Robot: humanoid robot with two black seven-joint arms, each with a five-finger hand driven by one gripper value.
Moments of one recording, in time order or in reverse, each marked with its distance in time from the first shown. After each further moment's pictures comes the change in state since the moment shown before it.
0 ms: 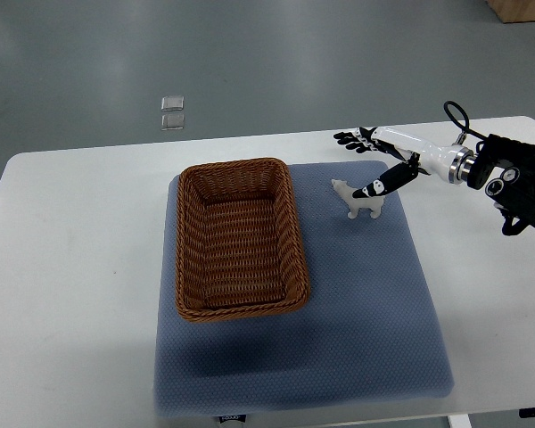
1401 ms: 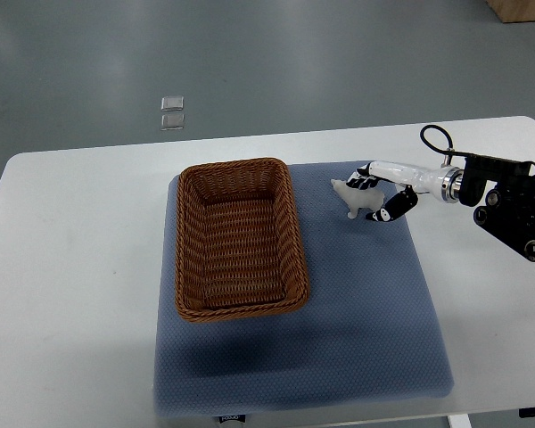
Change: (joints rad) left arm 0.000 0.000 0.000 0.000 0.000 0.000 0.000; right arm -0.027 0.018 -0.028 0.012 -0.335 -0.118 -0.088
